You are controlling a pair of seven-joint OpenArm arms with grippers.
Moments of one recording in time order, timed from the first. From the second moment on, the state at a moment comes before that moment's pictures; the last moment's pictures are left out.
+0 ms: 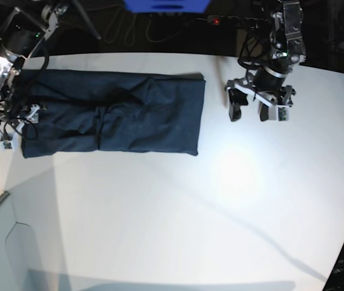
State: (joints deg) left arm 15.5 -1.4 -14.0 76.7 -10.4 -23.4 7.2; right arm 4.4 7.6 41.0 70.7 -16.4 38.6 -43.9
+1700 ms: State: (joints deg) left arm 15.8 -1.4 -14.0 76.5 -10.4 -23.4 7.2; right arm -9.6 -9.0 15.5 109.3 -18.0 39.0 -46.3
